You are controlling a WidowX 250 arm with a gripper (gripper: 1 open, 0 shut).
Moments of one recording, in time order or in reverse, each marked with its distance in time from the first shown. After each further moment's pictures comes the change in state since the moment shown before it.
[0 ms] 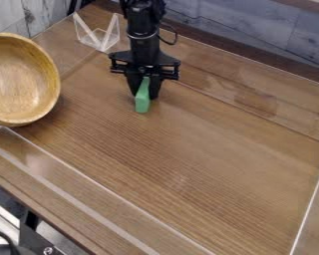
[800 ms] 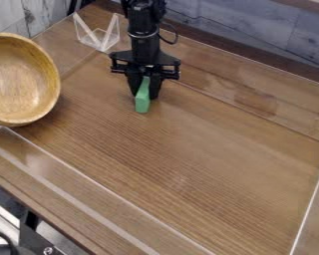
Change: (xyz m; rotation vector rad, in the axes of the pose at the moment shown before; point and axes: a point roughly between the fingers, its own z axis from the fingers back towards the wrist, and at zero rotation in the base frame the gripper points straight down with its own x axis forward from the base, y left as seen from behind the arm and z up) arm 0.005 0.000 -0.003 -0.005 0.005 0.008
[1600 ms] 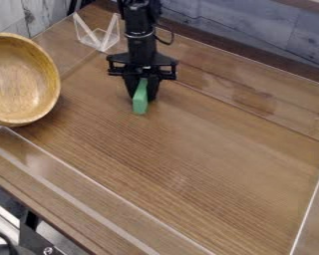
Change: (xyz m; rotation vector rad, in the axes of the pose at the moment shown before) arm -0.009 0.008 0.001 -0.012 0.073 0.032
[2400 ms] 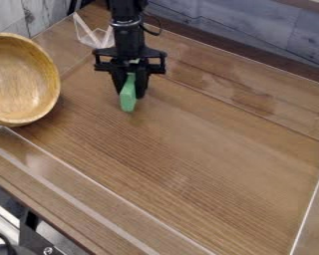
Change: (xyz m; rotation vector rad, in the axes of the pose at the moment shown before) arm -0.013 0.011 0.023 -0.028 0.065 0.006
